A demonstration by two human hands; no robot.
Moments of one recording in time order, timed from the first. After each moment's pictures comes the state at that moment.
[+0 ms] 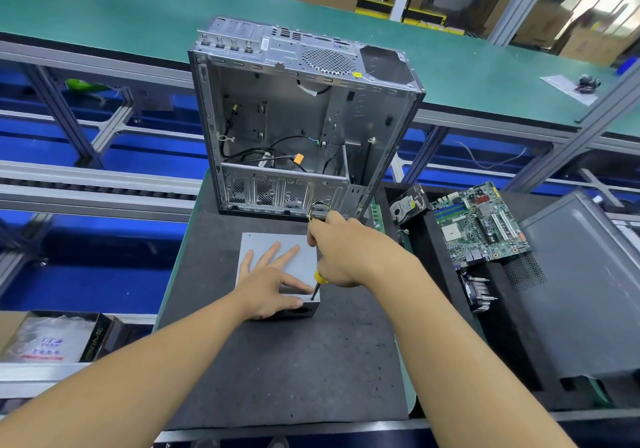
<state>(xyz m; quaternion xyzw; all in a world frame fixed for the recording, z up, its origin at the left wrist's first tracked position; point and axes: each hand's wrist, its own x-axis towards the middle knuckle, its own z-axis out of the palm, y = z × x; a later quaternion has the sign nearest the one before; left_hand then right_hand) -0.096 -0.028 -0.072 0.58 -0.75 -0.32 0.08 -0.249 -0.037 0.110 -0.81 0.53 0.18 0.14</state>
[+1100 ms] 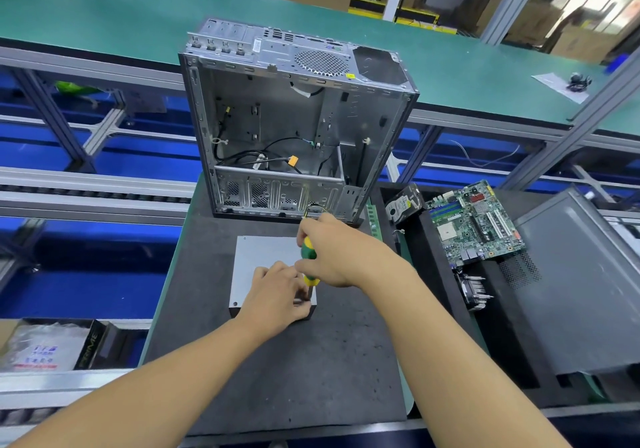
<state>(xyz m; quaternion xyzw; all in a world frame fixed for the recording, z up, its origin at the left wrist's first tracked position) -0.129 -0.018 -0.079 0.60 -0.77 -0.17 0.15 -0.250 -0.045 0.097 -0.81 0.53 0.09 0.22</state>
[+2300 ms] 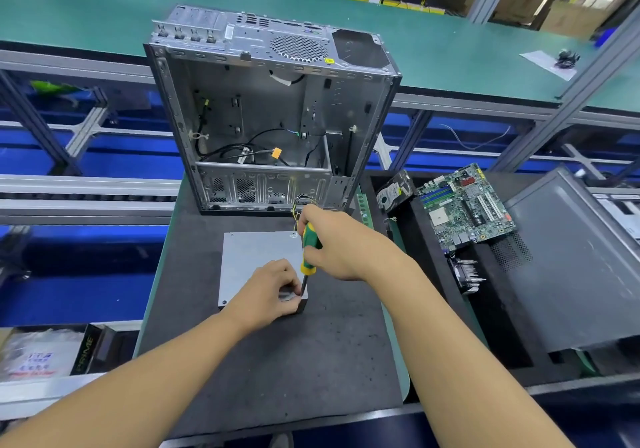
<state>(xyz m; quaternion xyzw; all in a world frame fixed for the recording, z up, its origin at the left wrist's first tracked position) -0.120 -0.025 -0.085 0.51 -0.76 -0.32 0.24 -0.276 -0.047 0.096 -0.81 0.53 0.01 0.27</state>
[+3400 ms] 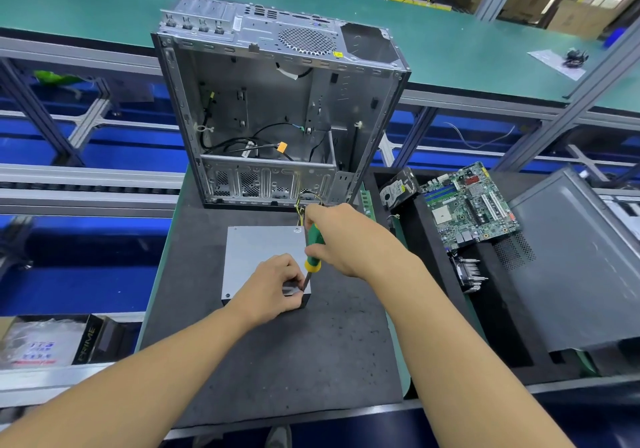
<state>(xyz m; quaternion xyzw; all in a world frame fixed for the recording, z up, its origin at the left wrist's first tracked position) -0.120 -0.023 -0.087 0.51 -0.76 -0.32 0.25 -0.269 -0.045 0.098 -0.82 0.54 0.06 0.18</state>
